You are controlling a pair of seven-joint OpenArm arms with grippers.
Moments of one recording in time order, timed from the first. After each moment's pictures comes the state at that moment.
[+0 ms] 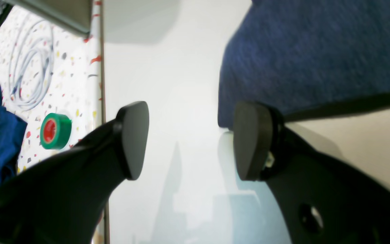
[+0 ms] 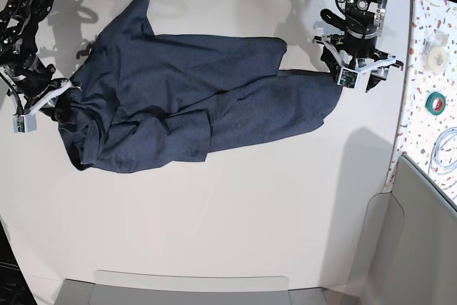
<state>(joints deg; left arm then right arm) 24.8 -15.3 -1.6 110.7 12.1 -1.0 35.2 -9.6 19.6 31.5 106.8 37.1 23.7 -59.0</state>
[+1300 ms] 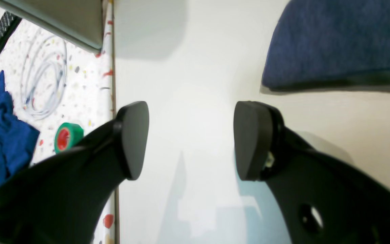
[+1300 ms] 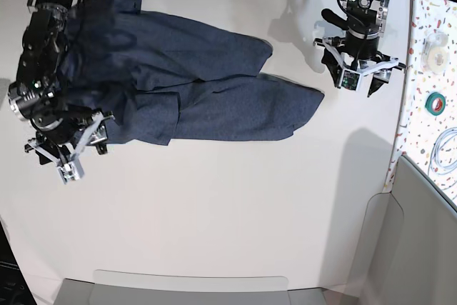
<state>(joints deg) 25.3 -15.8 -1.2 113.9 11.8 -0.8 35.3 8.8 19.0 9.8 106.1 16.3 26.3 -66.8</state>
